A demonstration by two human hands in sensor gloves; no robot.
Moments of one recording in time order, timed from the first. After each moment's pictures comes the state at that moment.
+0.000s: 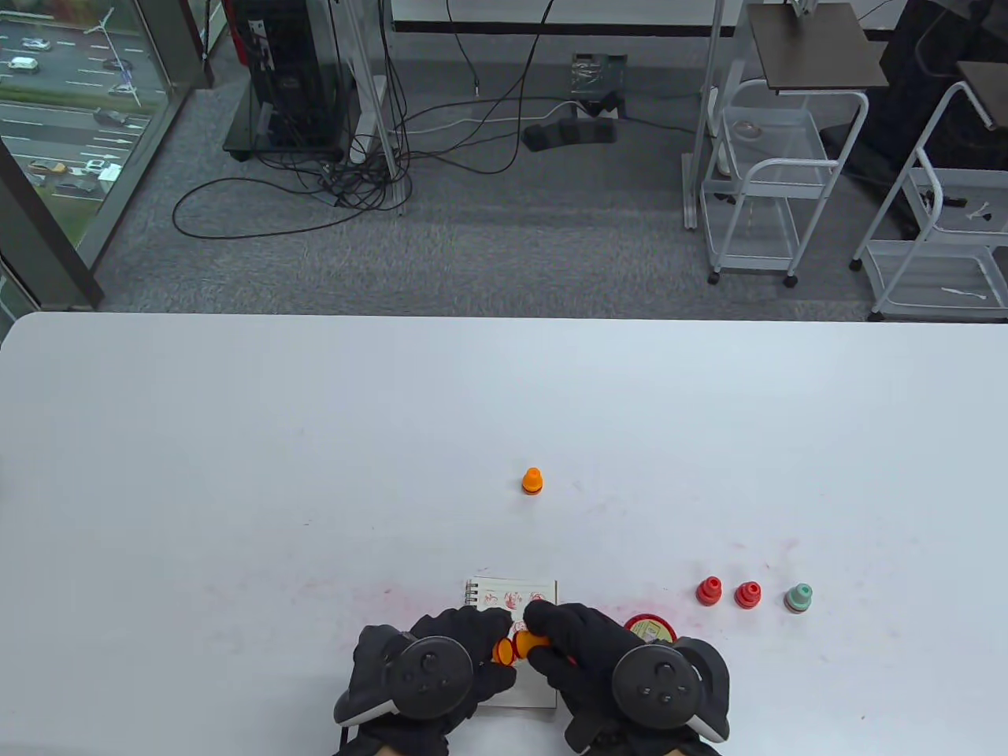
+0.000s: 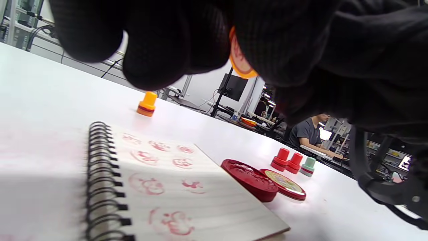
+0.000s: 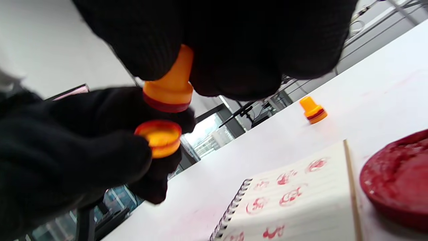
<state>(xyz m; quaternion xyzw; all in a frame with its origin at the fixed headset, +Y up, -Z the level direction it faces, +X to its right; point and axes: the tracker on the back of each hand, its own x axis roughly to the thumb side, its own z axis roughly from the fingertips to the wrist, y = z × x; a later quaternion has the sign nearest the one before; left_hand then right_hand) -0.117 -0.694 -0.199 -0.01 -0.29 0.21 0.93 0.106 -0.691 -0.188 0.21 -0.08 0.90 0.38</state>
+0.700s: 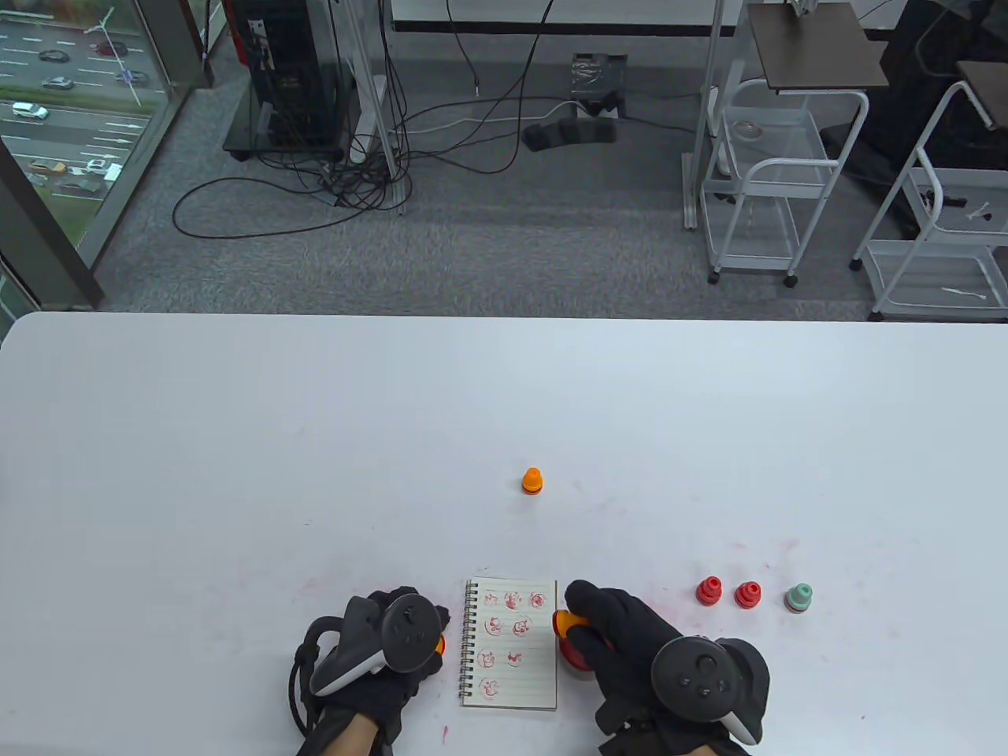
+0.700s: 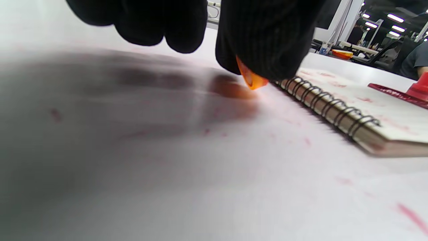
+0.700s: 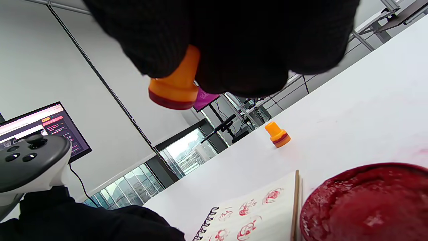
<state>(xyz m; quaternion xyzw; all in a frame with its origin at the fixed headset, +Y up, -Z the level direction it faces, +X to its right) -0.160 -0.738 -0.228 -0.16 -0.15 0.08 0.97 0.129 -0.690 -0.191 0.17 -0.10 0.91 0.37</state>
